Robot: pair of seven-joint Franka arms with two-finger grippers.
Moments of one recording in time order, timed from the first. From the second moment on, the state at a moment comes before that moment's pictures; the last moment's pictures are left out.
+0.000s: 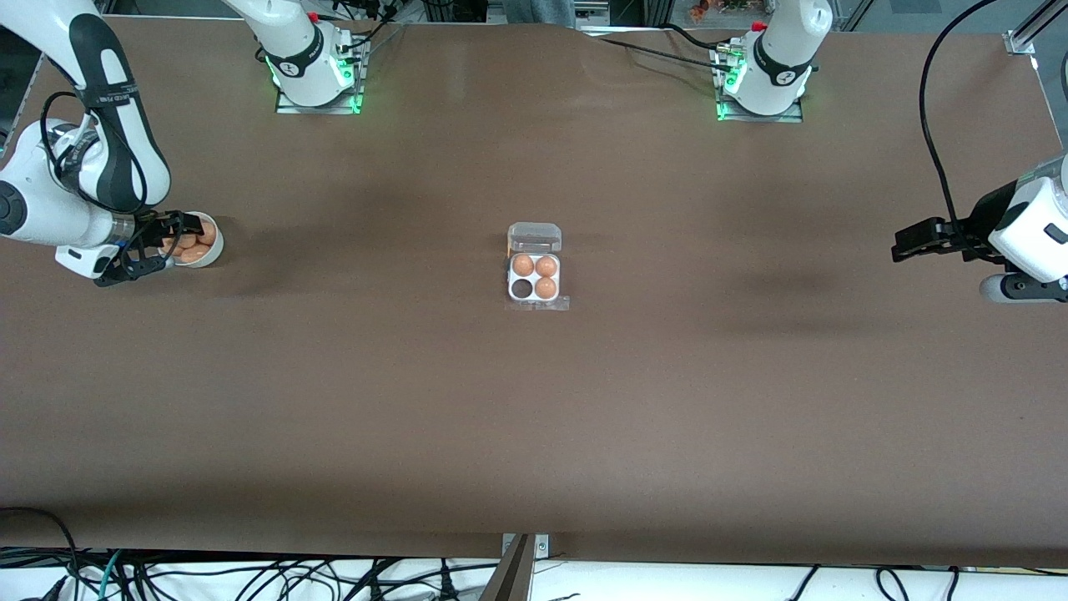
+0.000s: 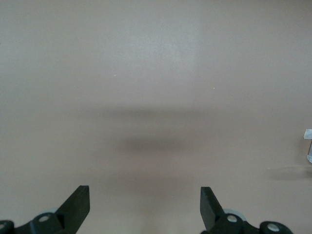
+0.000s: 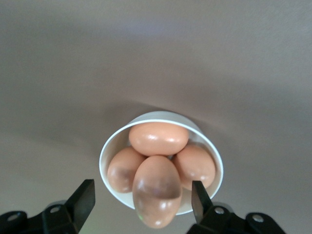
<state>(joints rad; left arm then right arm) -0.08 0.21 0.10 -1.43 -0.03 1.51 -0.03 0.05 0.28 -0.38 -2.21 -0.03 2.17 -0.62</state>
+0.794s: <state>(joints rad) -0.08 0.21 0.10 -1.43 -0.03 1.51 -0.03 0.05 0.36 -0.38 -2.13 -0.03 2.06 -0.63</state>
